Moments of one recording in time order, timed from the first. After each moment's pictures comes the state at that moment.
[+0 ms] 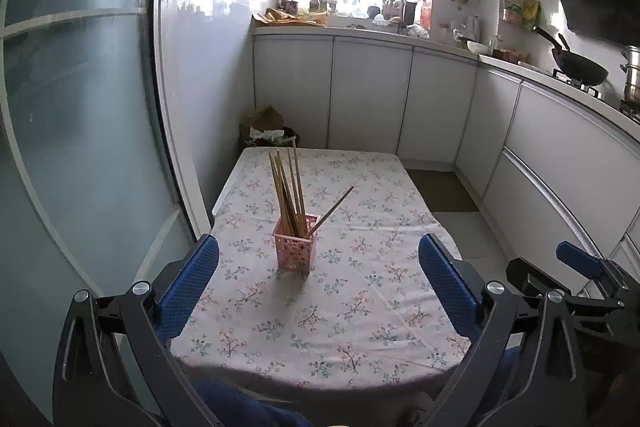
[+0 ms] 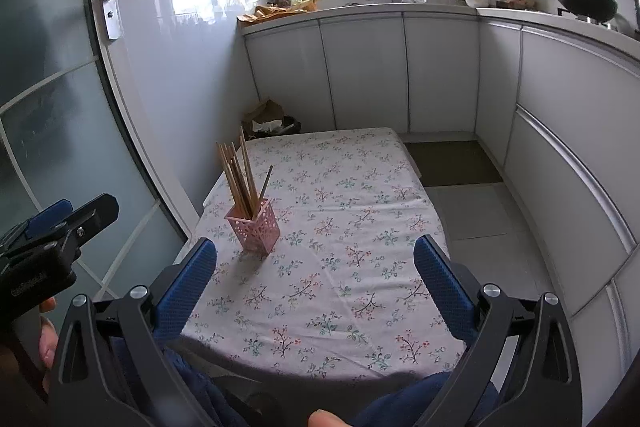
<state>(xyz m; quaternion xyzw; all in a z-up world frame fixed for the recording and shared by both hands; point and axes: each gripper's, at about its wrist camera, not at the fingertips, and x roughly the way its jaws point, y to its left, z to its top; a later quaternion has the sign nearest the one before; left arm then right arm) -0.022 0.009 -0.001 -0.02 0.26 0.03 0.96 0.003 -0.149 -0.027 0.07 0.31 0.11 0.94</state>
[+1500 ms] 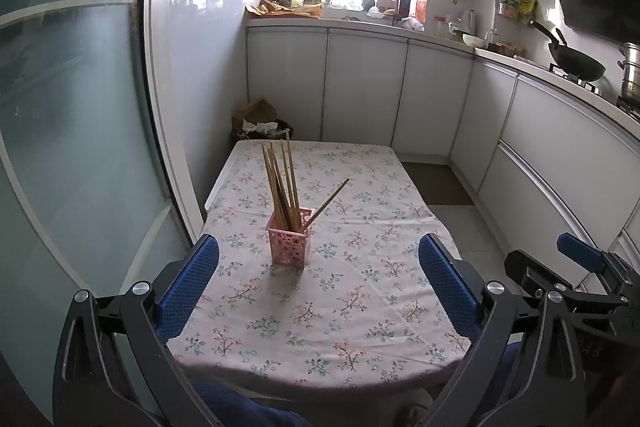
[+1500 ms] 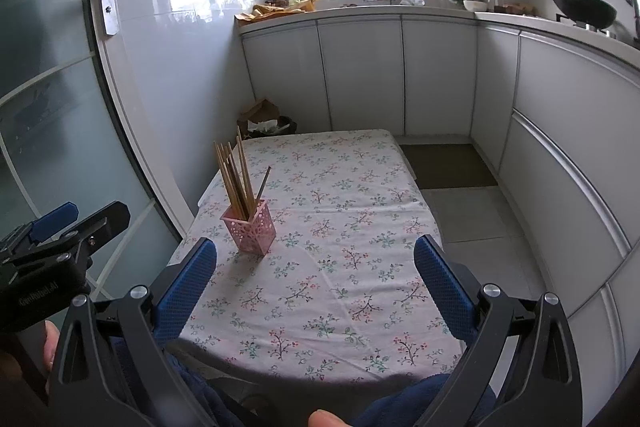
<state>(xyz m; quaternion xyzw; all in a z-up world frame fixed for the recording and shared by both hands) -0.014 0.017 -0.011 -0.02 0.27 0.01 0.96 0.005 -0.142 -0.025 0.06 0.31 0.10 0.94</state>
